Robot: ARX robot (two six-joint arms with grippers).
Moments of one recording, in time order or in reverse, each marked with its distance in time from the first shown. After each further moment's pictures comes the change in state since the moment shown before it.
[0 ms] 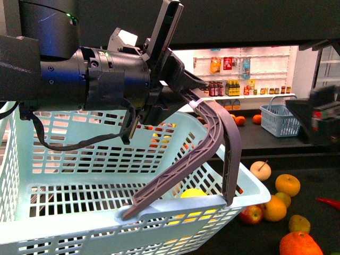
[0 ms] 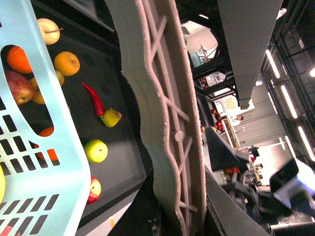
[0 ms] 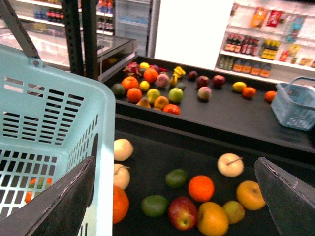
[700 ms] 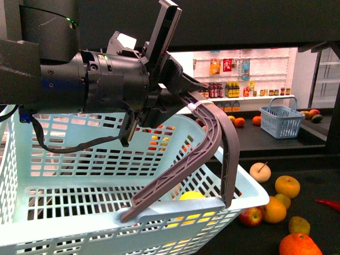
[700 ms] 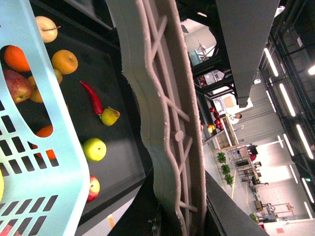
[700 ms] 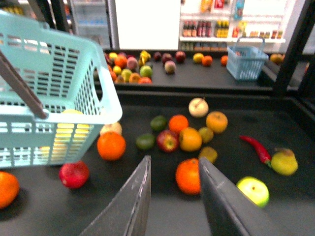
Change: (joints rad) left arm 0.000 0.001 0.000 0.000 0.002 -0.003; right arm -0.024 -1.411 -0.629 -0.822 0.159 0.159
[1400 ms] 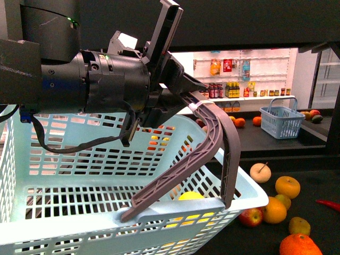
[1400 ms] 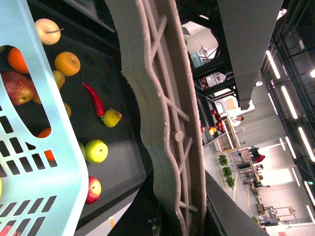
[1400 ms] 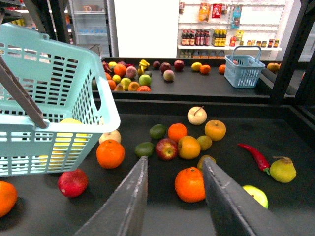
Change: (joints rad) left arm 0.000 0.000 0.000 0.000 -0.003 0.002; right arm 0.000 -0.023 0.000 0.002 0.004 0.001
